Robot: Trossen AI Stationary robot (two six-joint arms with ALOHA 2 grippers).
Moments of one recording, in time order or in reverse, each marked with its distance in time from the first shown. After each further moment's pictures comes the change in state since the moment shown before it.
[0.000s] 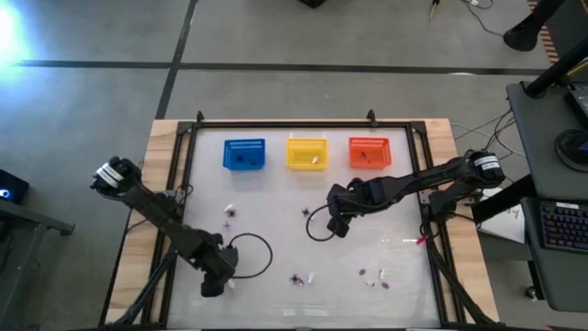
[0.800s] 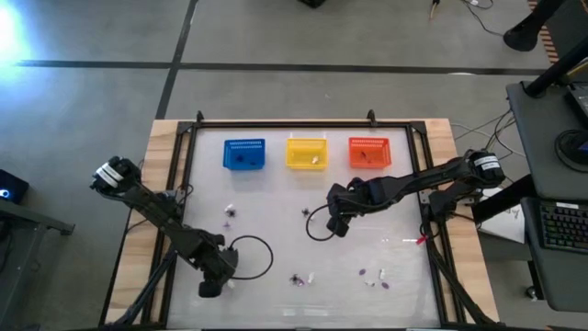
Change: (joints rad) left arm -0.001 -0.031 -0.006 0.014 0.007 0.090; right arm 0.000 0.000 0.000 0.003 0.011 0.005
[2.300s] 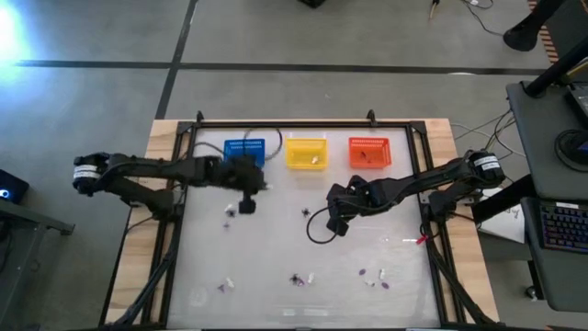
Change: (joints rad) left arm 0.910 -0.288 0.001 0.295 -0.181 0.995; right arm 0.020 0.000 0.000 0.007 0.097 -0.034
